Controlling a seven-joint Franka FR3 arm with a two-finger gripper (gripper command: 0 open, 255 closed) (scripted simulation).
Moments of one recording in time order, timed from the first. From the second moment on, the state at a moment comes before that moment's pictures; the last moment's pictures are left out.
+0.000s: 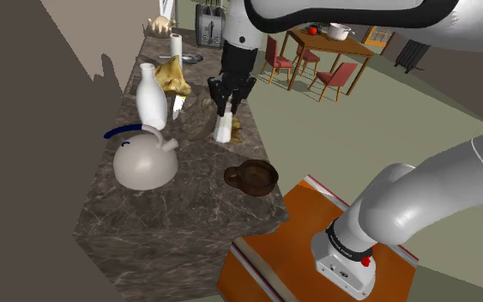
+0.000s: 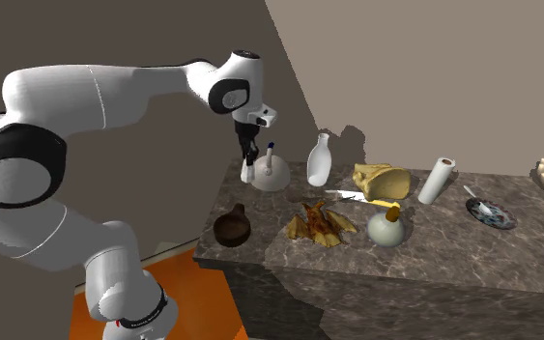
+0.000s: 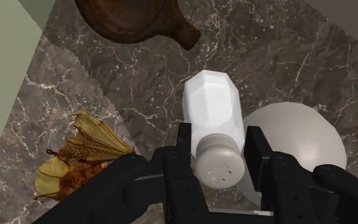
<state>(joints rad) 0.04 -0.32 0.25 -2.08 0.18 1.78 0.32</state>
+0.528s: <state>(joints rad) 0.06 -0.64 0.19 -2.31 0.21 1.67 0.26</state>
